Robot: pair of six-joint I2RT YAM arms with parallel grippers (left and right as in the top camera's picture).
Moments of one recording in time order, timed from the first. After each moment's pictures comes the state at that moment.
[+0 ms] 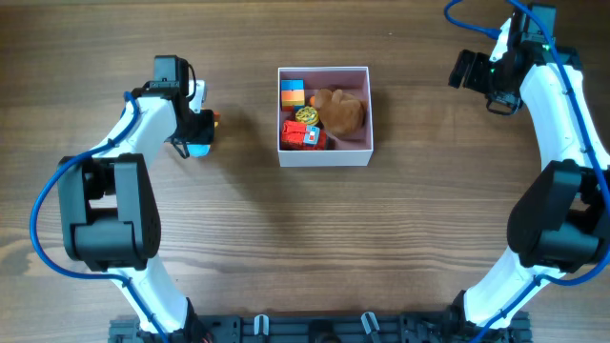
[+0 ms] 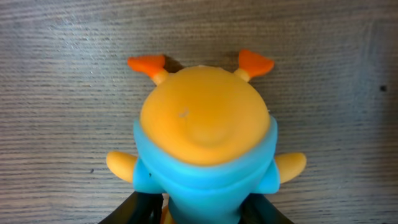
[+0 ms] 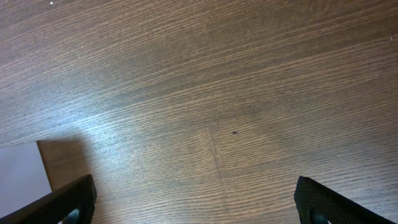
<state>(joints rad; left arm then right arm) 0.00 1.98 1.30 -0.64 0.02 0.03 -0.16 1.95 1.63 -0.82 -0.07 0.17</state>
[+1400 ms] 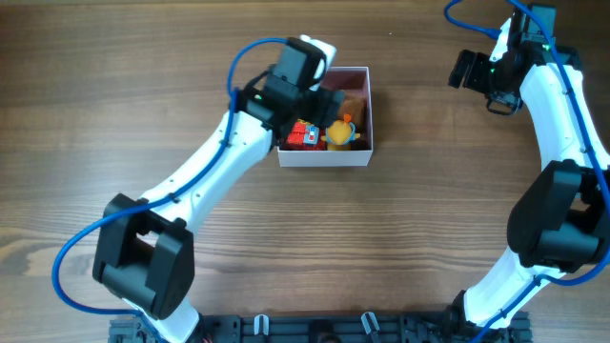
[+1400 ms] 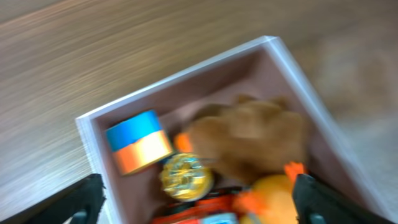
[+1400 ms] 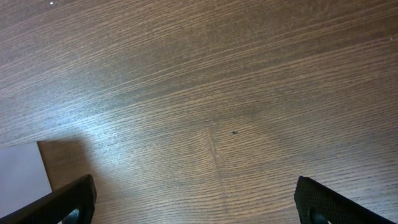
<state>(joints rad) -0.53 1.82 1.44 -0.47 -0.08 -0.08 -0.16 1.95 1.63 -0.82 -0.07 0.17</state>
